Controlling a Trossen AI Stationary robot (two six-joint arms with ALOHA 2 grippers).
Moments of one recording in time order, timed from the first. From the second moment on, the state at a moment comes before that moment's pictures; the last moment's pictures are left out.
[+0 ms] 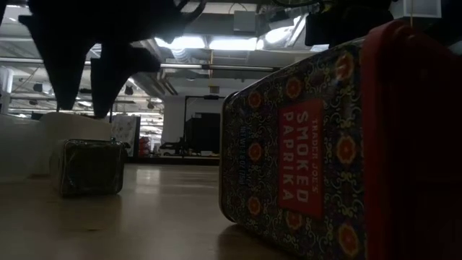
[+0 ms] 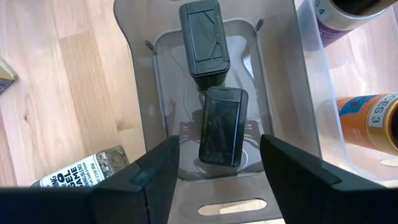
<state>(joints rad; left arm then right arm) -0.38 1.86 1.43 -1.19 -0.01 -0.23 0.04 1.38 1.07 -0.84 0.02 0.28</state>
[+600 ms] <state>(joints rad) -0.39 1.86 1.37 -1.19 -0.01 -0.03 0.04 1.38 1.07 -0.84 -0.02 0.28</state>
